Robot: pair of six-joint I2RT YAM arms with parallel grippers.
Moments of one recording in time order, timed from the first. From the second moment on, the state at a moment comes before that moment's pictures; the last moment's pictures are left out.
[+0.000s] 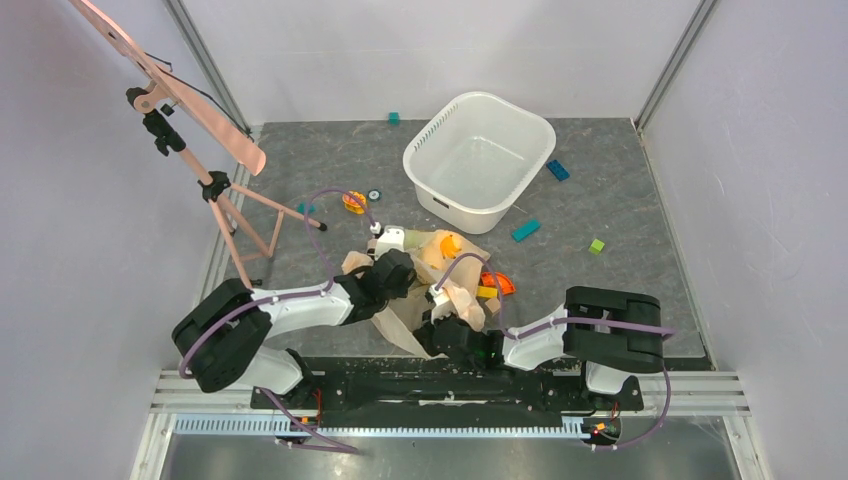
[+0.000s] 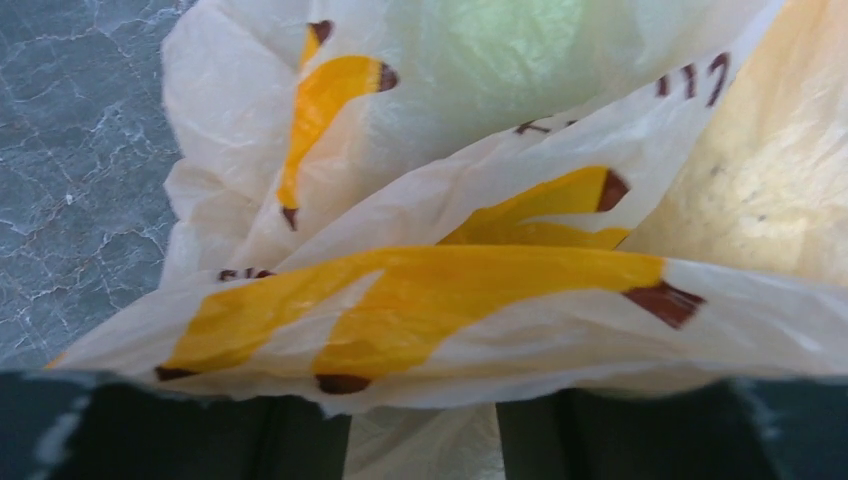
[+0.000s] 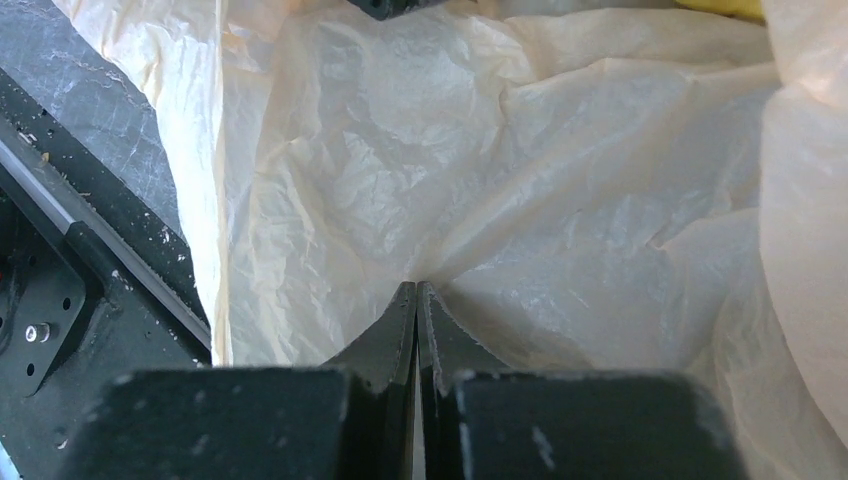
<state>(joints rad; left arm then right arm) -0.85 1.41 0.57 0.00 -0.53 -0.53 1.37 1.69 0.50 0.64 0.48 0.69</state>
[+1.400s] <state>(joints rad) -0.85 1.37 0.68 -0.12 -0.48 -0.50 1.37 1.66 0.46 0.65 0.47 0.72</state>
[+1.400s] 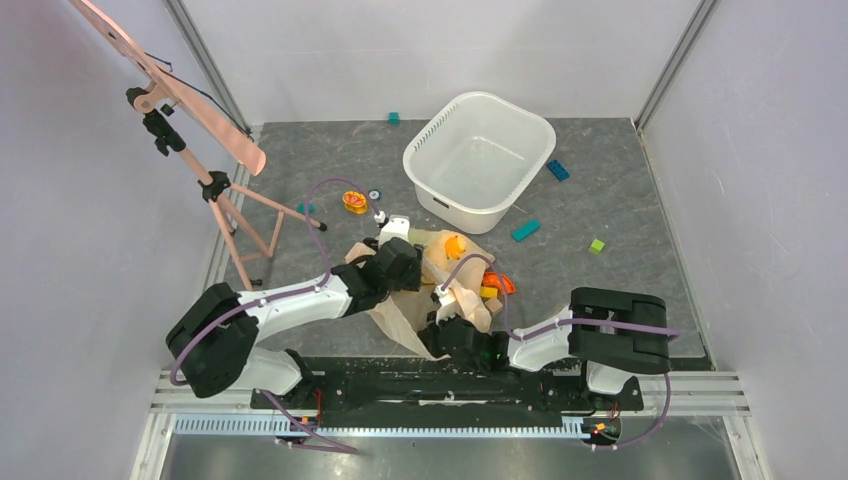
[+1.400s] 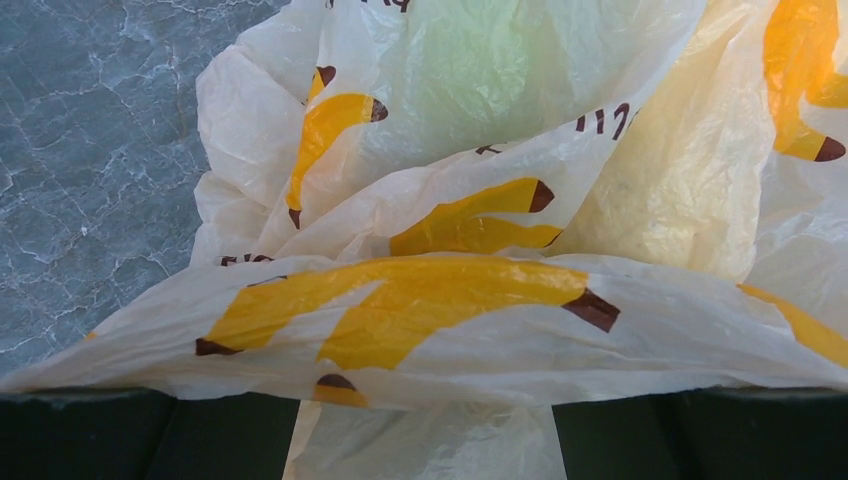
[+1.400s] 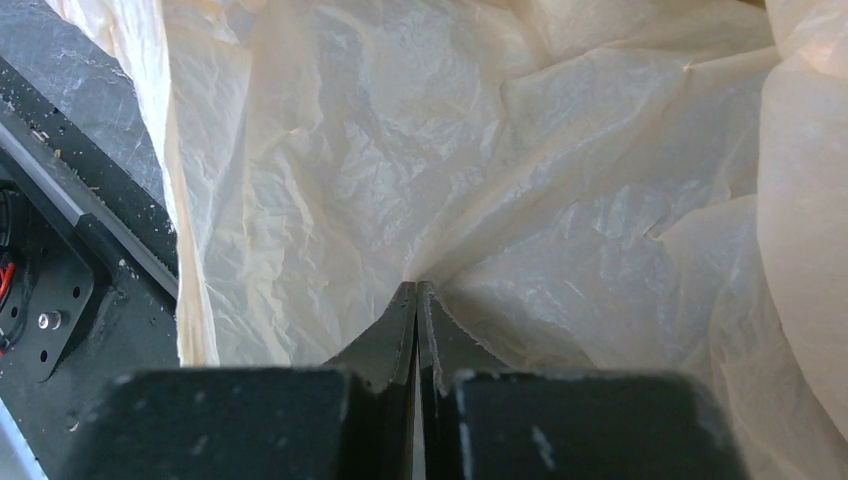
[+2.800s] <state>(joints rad) -0.84 1.02 0.37 -0.10 -0.31 -0.57 1.23 1.63 0.76 0.33 0.46 0.50</state>
